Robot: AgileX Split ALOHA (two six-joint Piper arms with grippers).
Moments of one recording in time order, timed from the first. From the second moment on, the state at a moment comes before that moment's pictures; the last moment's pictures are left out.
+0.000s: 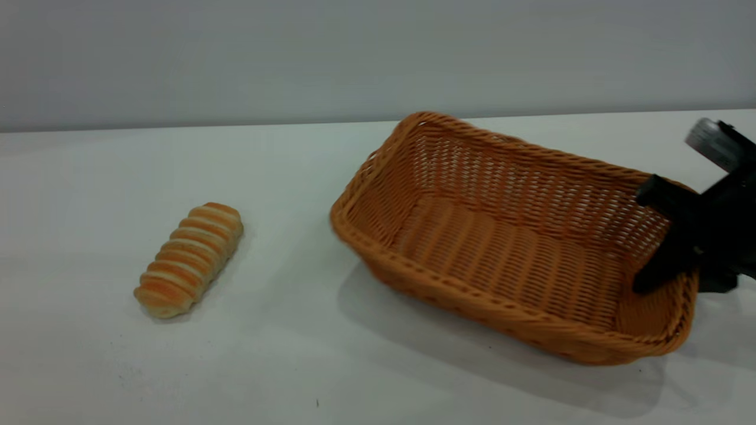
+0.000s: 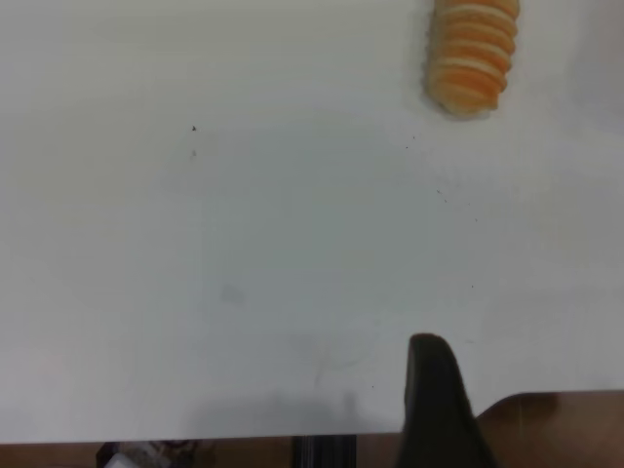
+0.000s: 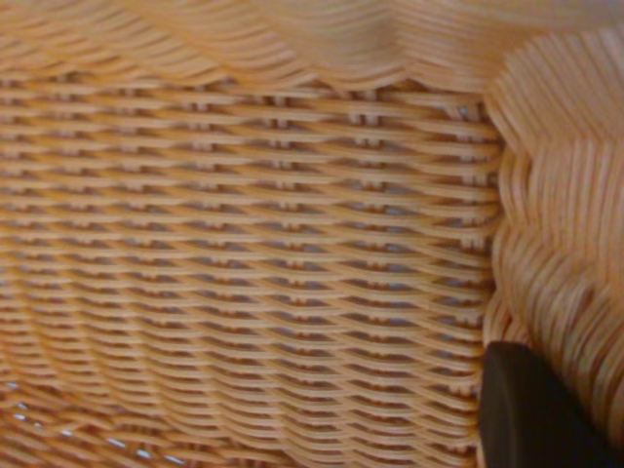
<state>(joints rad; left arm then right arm) 0.06 0.42 -0.59 -0.06 1.01 0.04 -0.02 2.08 -0.84 1.28 0.40 -0.75</state>
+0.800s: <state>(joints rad) 0.06 0.42 -0.59 -0.06 1.04 0.04 0.34 2.14 -1.16 0.73 0.48 -0.23</state>
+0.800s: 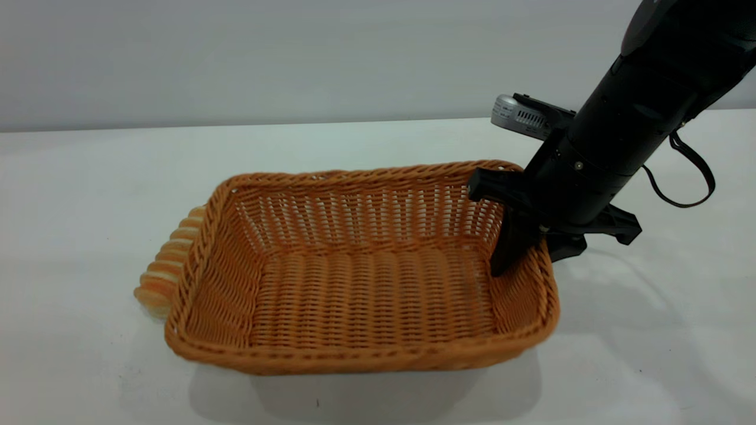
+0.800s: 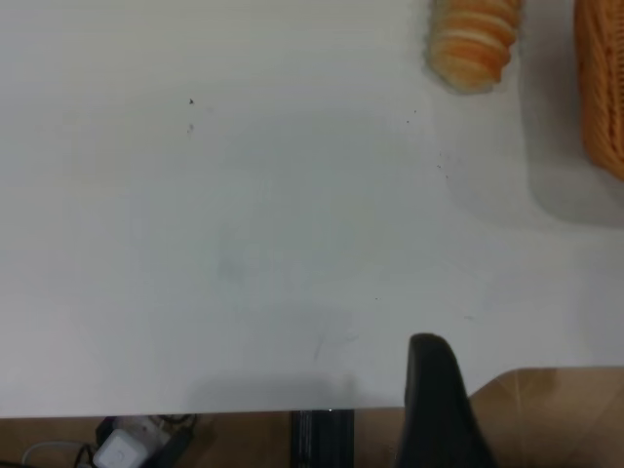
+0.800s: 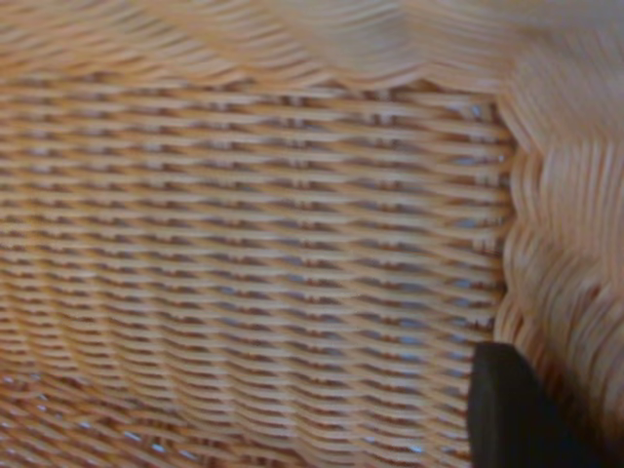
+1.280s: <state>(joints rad) 0.06 0.42 -0.59 -0.04 1.05 0.03 0.17 1.99 -1.16 0.71 0.67 -0.30</state>
